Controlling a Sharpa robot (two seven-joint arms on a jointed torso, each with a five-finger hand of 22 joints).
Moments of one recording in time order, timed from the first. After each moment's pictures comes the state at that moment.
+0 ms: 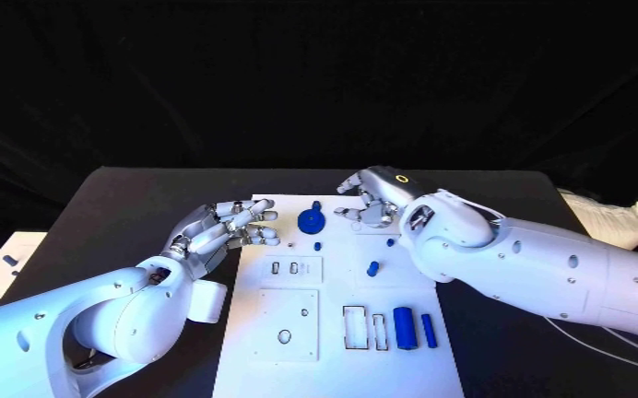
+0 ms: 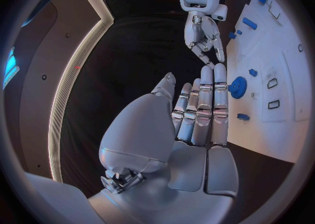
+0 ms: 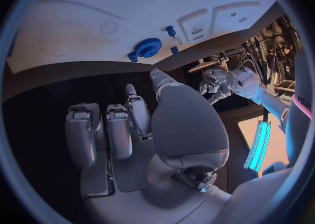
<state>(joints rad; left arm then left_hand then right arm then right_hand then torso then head) 1.13 -0.98 -0.01 1.81 0.04 -0.37 0.40 1.44 0.06 0.01 0.13 0.15 0.93 0.22 0.11 0.07 1.05 0.16 0.10 0.07 1.20 0.09 0.24 0.26 0.17 1.01 0.19 0.49 0.23 1.17 -0.81 0.04 1.56 -1.65 -0.49 -0.25 1.31 -0.12 0.21 0.24 0.20 0.96 0.15 0.06 0.07 1.45 0.07 1.28 1.31 1.46 -0.01 1.56 1.31 0.03 1.47 0.10 1.53 1.31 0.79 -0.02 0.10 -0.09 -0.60</state>
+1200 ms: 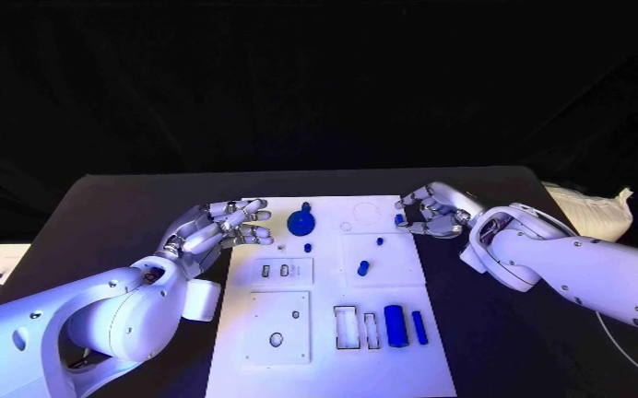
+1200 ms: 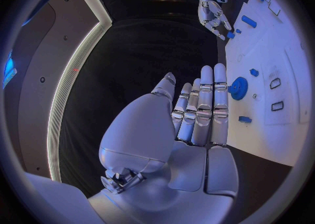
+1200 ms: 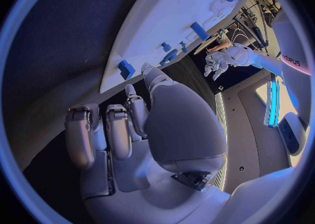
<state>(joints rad) 1.13 -0.98 -0.01 1.79 0.04 -0.36 0.40 1.44 0.06 0.01 0.13 0.15 0.93 0.22 0.11 0.07 1.05 0.16 0.10 0.07 1.20 0.09 0.24 0.26 0.17 1.01 0.19 0.49 0.23 1.10 -1.01 0.04 1.44 -1.19 -0.41 0.10 1.40 -0.14 0.20 0.14 0.22 0.96 0.16 0.06 0.07 1.45 0.06 1.28 1.31 1.46 -0.01 1.56 1.31 0.03 1.47 0.10 1.53 1.31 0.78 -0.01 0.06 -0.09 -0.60</state>
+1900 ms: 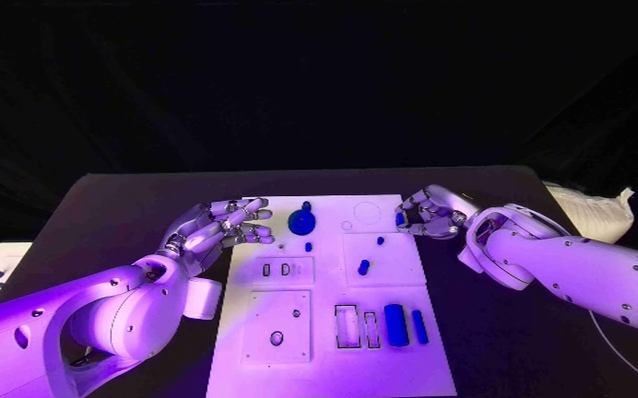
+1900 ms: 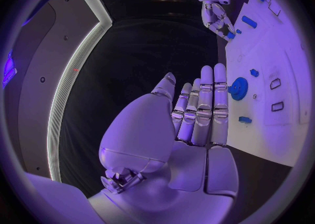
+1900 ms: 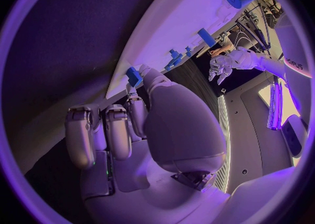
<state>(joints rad) 1.13 -0.98 -0.01 1.79 0.04 -0.36 0.40 1.44 0.06 0.01 0.13 0.15 0.93 0.22 0.11 0.07 1.05 0.16 0.10 0.07 1.20 0.09 0.24 0.26 0.17 1.01 0.19 0.49 0.23 1.10 -0.97 0.04 1.39 -1.20 -0.38 0.09 1.42 -0.10 0.22 0.12 0.21 1.01 0.15 0.08 0.08 1.45 0.06 1.28 1.31 1.46 -0.01 1.56 1.31 0.03 1.47 0.10 1.53 1.31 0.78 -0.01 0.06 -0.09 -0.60</state>
